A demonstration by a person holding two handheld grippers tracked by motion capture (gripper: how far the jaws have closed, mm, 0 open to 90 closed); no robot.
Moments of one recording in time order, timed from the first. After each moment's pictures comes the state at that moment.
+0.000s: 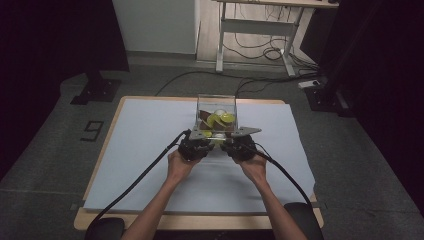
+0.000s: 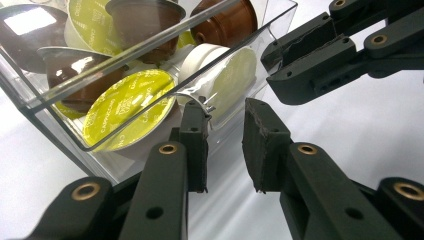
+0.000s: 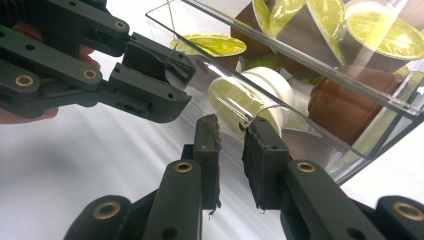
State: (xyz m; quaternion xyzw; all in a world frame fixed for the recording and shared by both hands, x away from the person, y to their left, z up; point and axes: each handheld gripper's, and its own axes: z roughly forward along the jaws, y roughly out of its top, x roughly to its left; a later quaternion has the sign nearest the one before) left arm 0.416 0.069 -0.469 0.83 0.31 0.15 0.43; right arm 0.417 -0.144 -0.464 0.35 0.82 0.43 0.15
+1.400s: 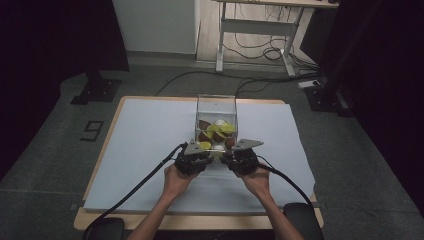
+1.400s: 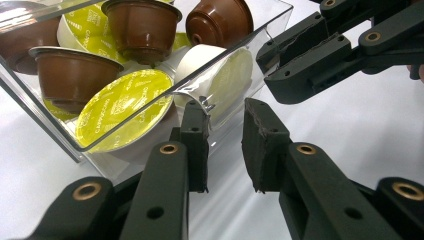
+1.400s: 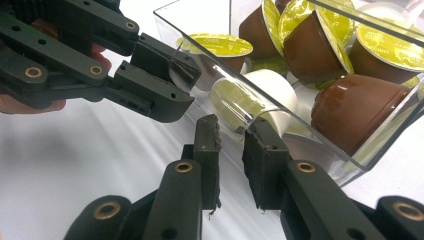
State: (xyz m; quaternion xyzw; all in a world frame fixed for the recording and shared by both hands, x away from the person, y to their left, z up) left arm 0.370 0.076 -0.473 0.83 0.30 0.13 0.45; right arm 0.371 -0.145 -0.463 0.33 0.83 0.43 0.14
